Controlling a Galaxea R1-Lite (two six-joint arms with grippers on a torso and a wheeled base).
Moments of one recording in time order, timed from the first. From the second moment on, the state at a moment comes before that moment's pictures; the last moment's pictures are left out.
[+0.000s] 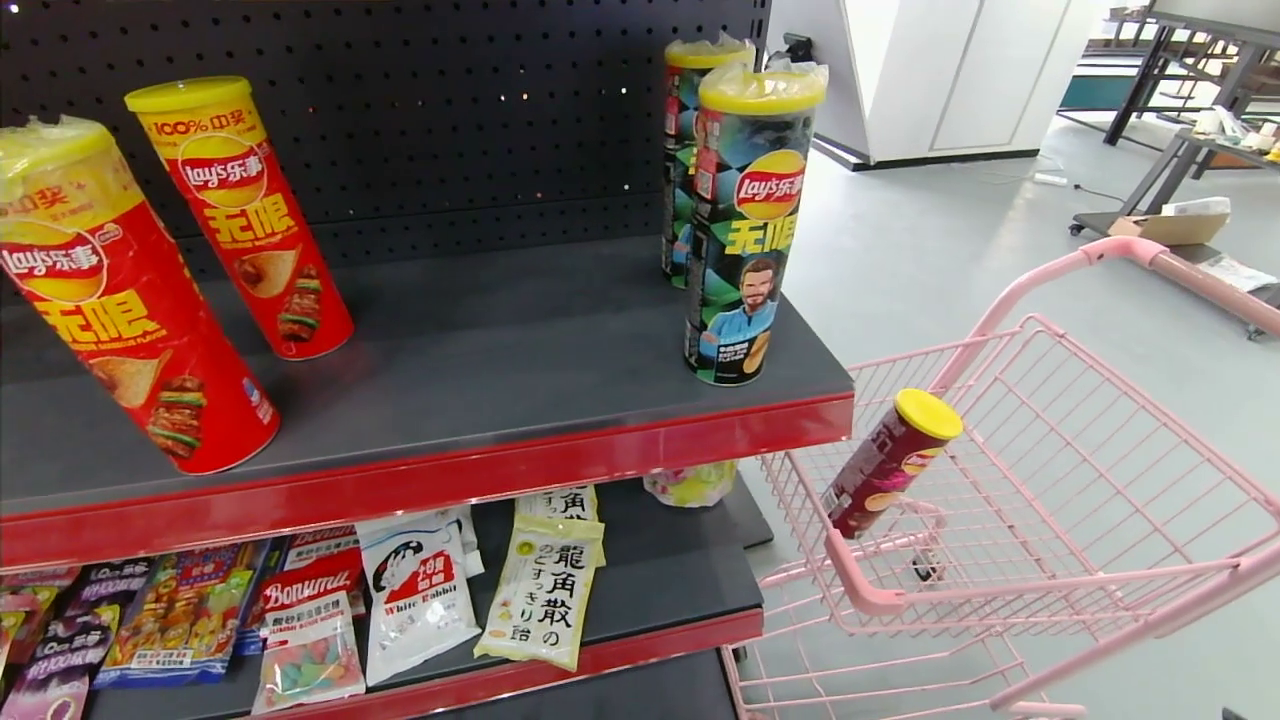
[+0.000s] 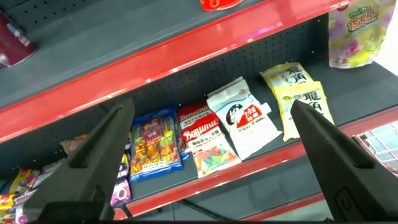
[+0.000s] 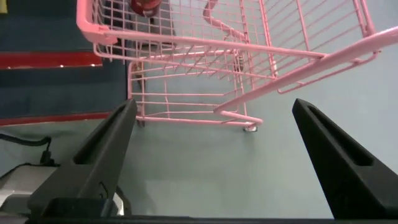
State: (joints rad) left arm -0.22 0.10 -0.39 0.36 0.24 0.27; right arm 0.11 0.58 -0.32 0.22 -0.18 -0.16
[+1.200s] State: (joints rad) left arm -0.22 0.20 -0.37 0.36 0.17 0.15; right arm 0.06 1.58 -0.39 -0.67 0.20 0.13
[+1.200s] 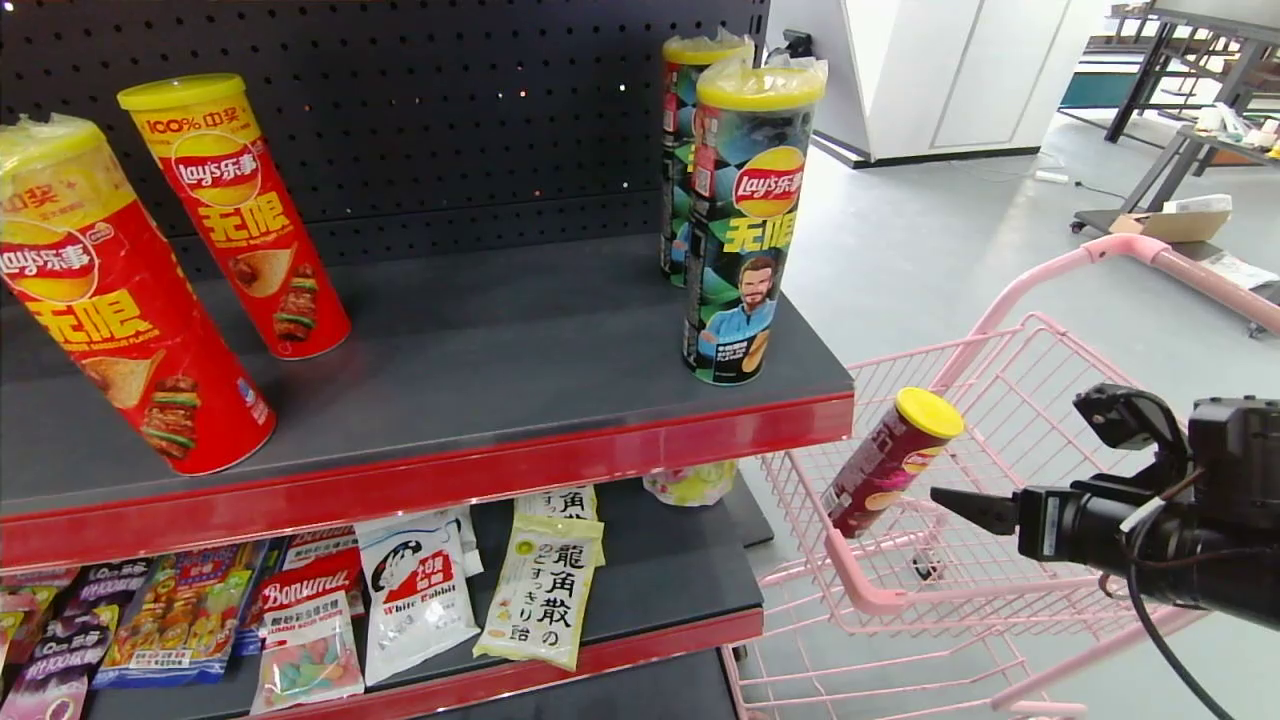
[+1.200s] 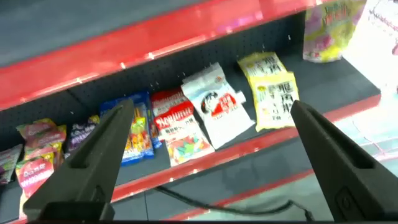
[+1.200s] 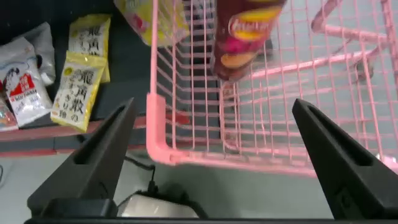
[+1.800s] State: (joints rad) left arm -0.22 0.22 -0.36 0.36 0.17 0.15; right arm 0.06 1.97 -0.58 -0.90 0.25 0.13
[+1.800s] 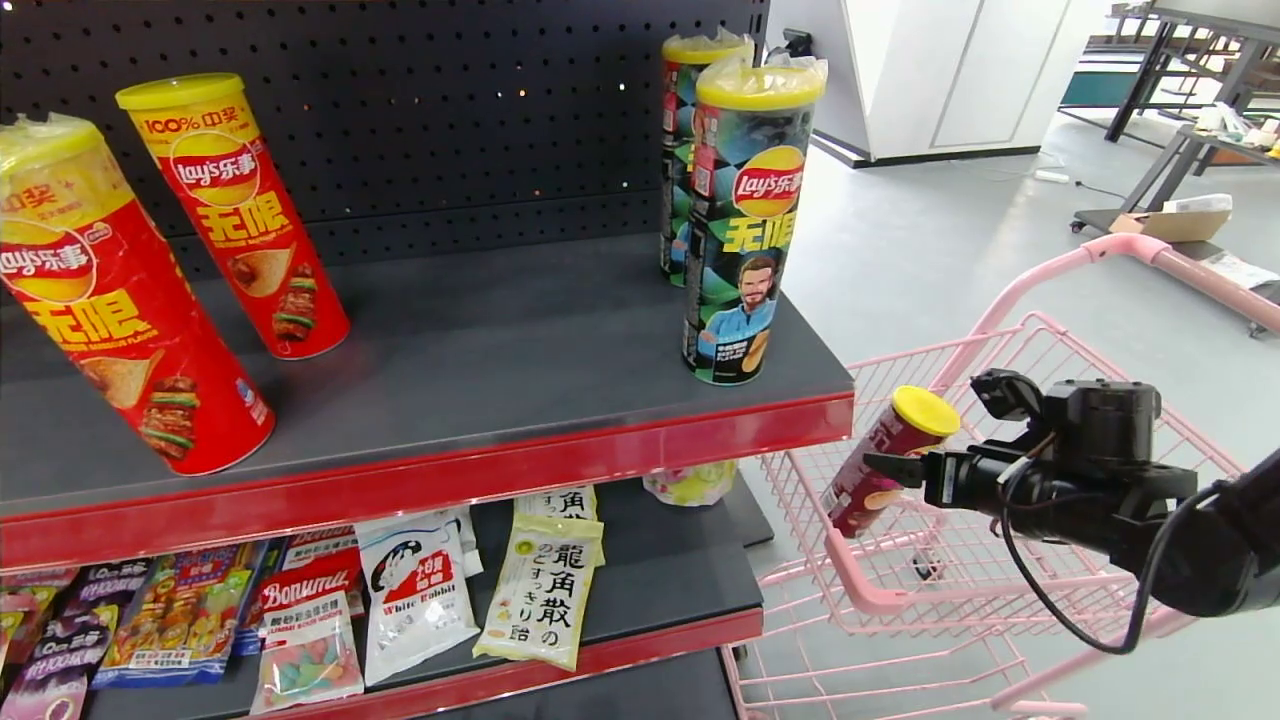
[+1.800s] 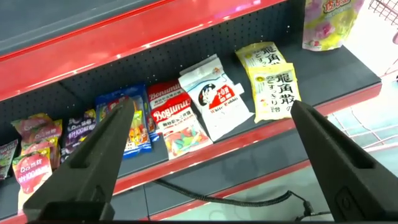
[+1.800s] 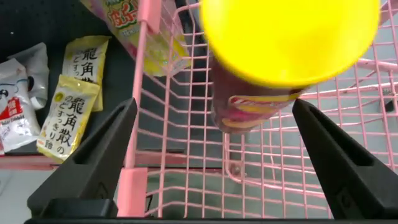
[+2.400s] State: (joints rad) left arm -0.22 0.23 -0.36 0.36 0.17 0.15; right arm 0.05 2.13 -0.66 -1.04 0.24 0.12
